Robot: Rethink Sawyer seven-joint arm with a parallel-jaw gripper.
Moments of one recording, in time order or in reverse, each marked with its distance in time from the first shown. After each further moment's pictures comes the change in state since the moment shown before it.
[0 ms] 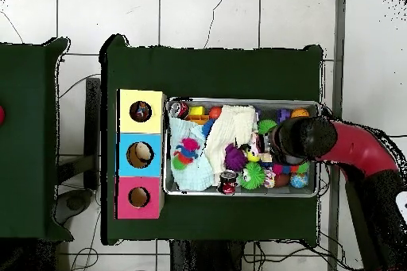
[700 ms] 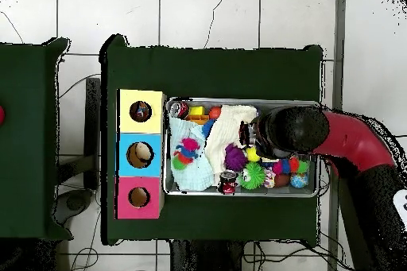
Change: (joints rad) arm 0.041 -0.110 0.053 0.051 0.102 0.003 0.000
